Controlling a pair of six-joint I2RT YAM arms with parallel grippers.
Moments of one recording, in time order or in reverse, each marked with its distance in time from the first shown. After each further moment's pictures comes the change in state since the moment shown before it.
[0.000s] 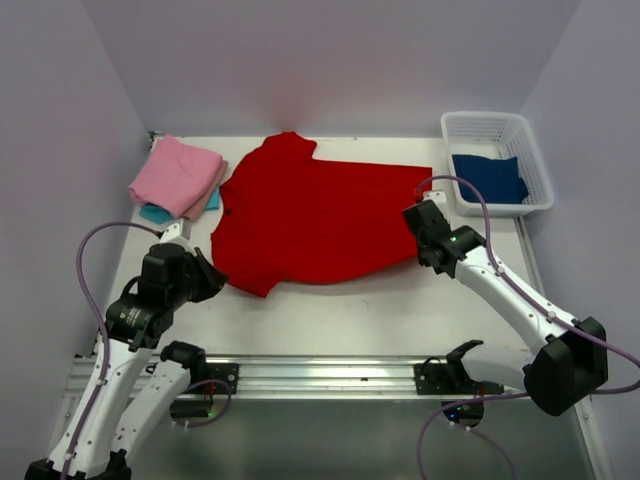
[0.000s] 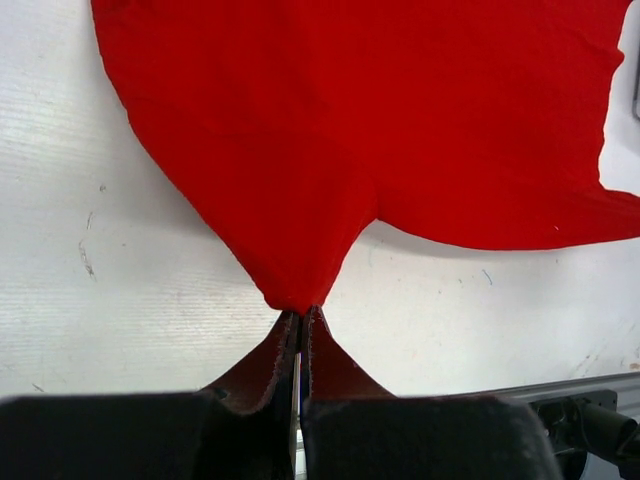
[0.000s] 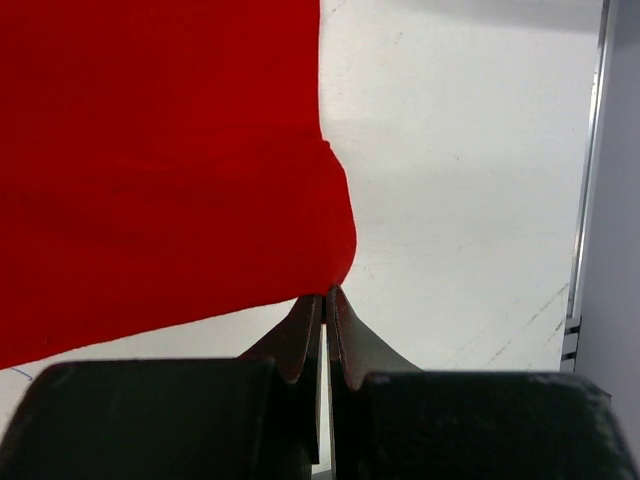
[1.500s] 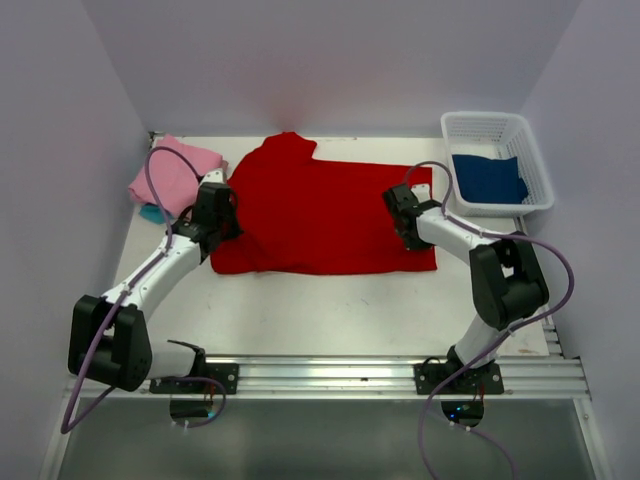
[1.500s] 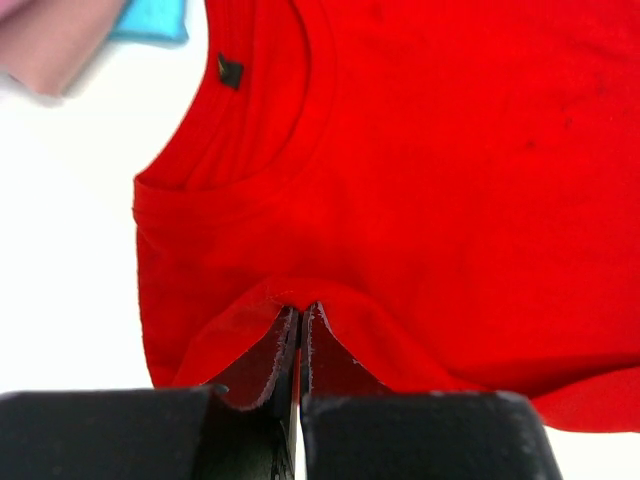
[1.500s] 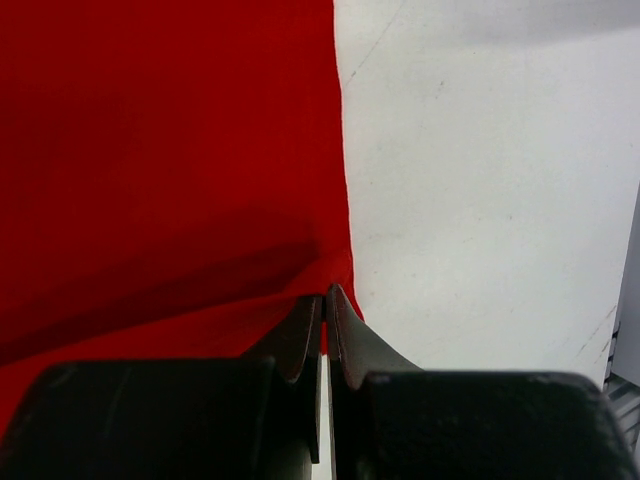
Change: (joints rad) left arm 0.012 0.759 0.109 0.558 -0.241 0.205; right arm -0.094 0.509 0.138 0.177 0.063 0.074
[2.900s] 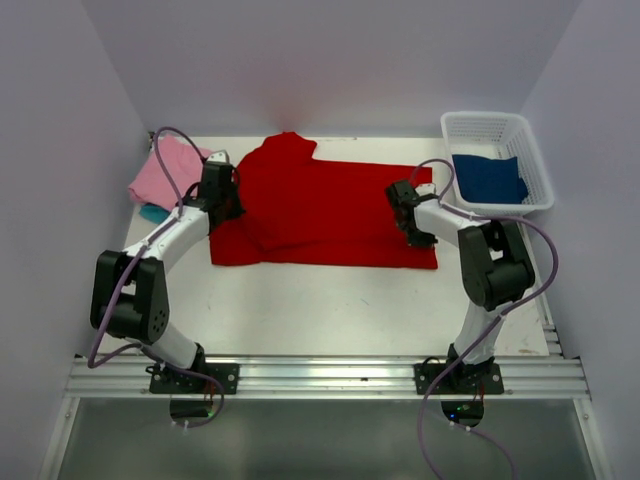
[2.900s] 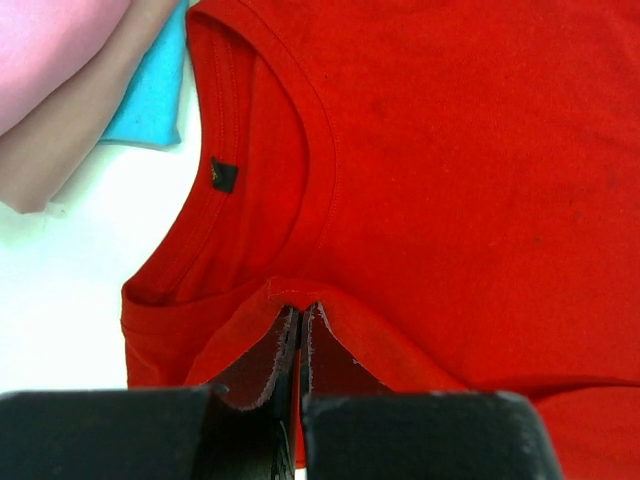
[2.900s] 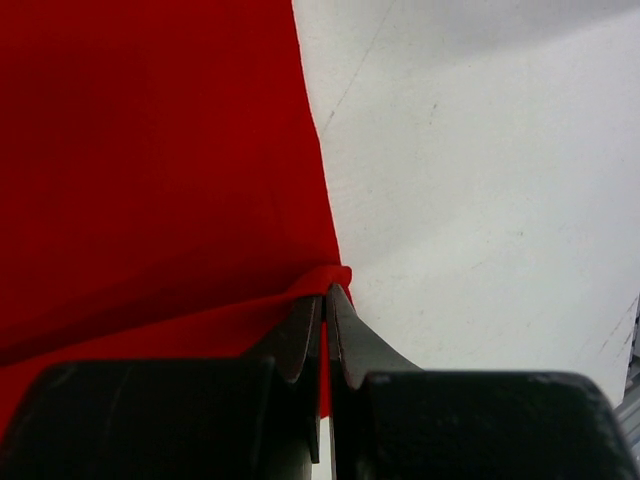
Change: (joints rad) left arm 0.070 0.254 0.186 0.071 0.033 0.040; right arm -0.063 0.137 0.071 0.000 0.030 0.068
